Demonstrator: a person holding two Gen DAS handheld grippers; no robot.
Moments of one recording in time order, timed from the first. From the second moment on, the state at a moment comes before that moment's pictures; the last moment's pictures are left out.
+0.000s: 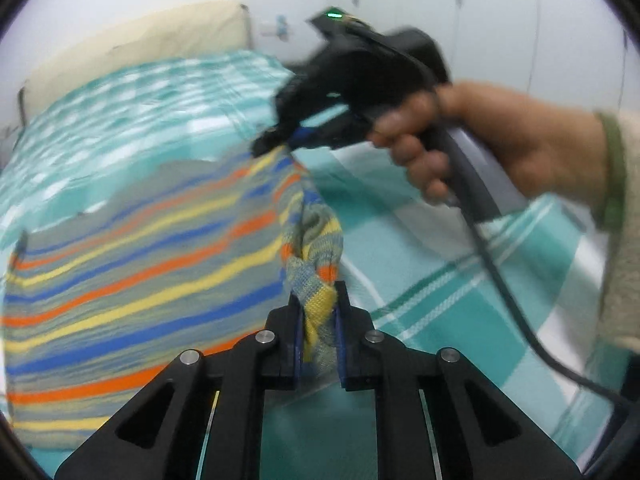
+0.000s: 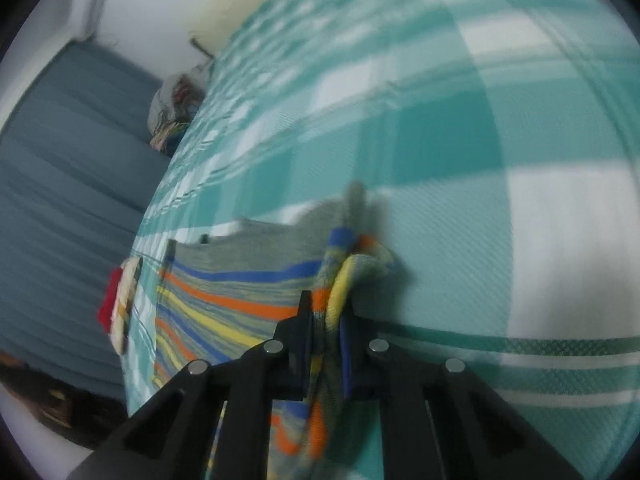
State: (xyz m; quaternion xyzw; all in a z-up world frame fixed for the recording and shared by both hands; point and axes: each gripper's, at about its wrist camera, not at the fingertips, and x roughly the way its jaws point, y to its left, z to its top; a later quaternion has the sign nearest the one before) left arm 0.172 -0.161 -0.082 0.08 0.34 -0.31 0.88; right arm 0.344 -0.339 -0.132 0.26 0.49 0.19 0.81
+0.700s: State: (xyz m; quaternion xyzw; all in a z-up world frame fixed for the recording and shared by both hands) left arm 0.206 0.087 -0.110 -0.14 0.44 -0.09 0.88; right arm 0.408 0.005 -0.110 0.09 0.49 0.29 0.82
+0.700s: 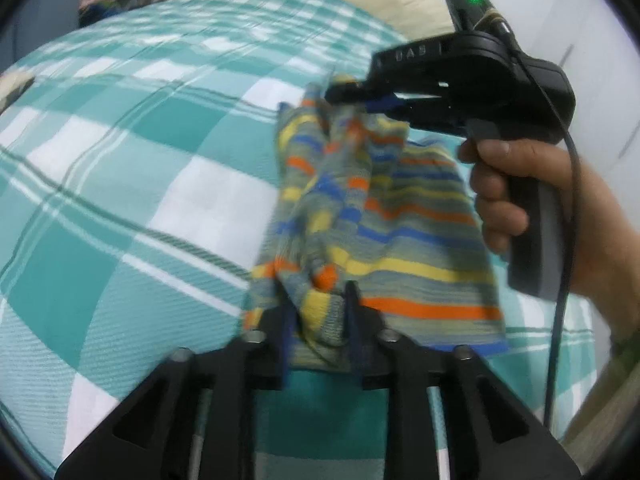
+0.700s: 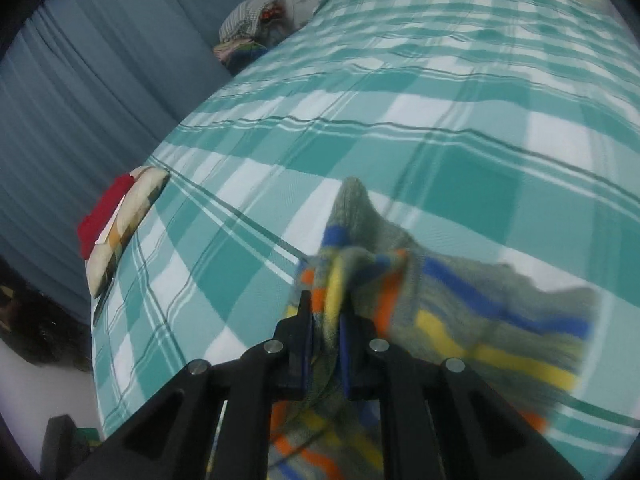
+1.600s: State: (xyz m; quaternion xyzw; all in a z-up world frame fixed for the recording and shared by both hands) left arm 0.250 0.128 -0.065 -0.11 0.42 -0.09 0.89; right arm 0.204 -0.071 -0.076 -0.06 0.39 0.28 0.88
